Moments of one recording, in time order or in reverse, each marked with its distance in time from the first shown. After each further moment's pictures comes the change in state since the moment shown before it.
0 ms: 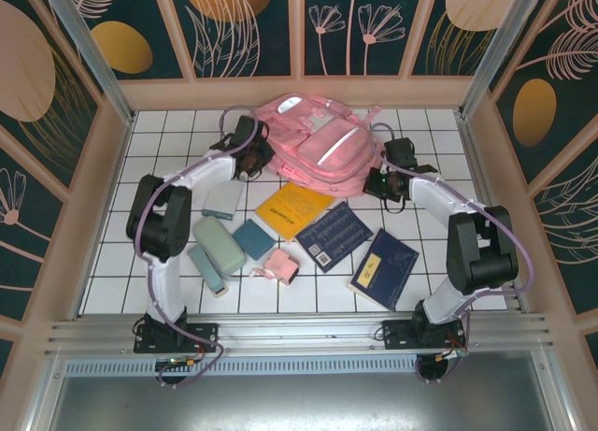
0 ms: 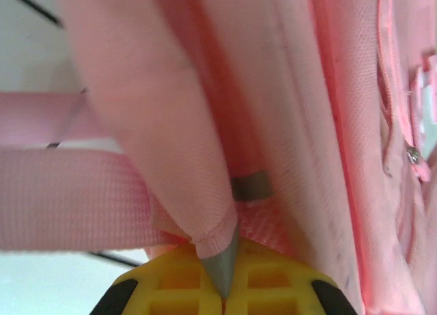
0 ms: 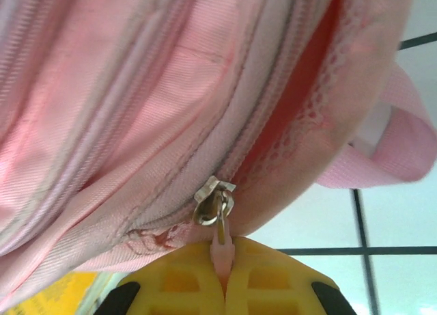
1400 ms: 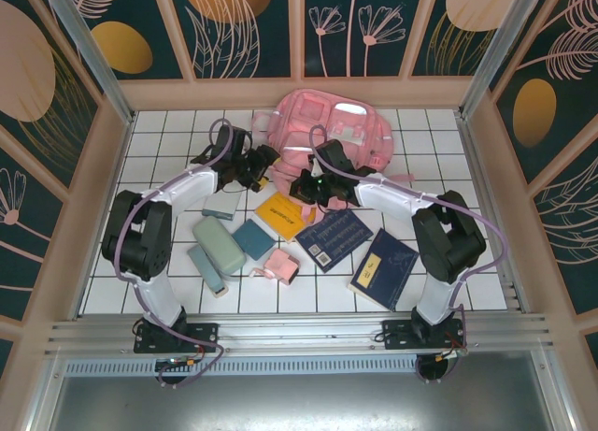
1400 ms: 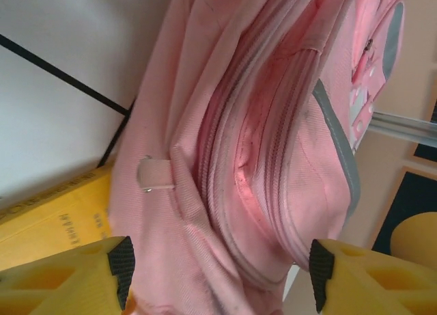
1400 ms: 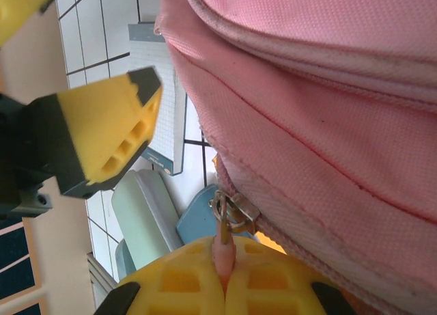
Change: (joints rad) left arm 0.028 -0.232 -0.313 0.145 0.409 -0.253; right arm 0.396 0.170 0.156 0.211 -0.244 0.428
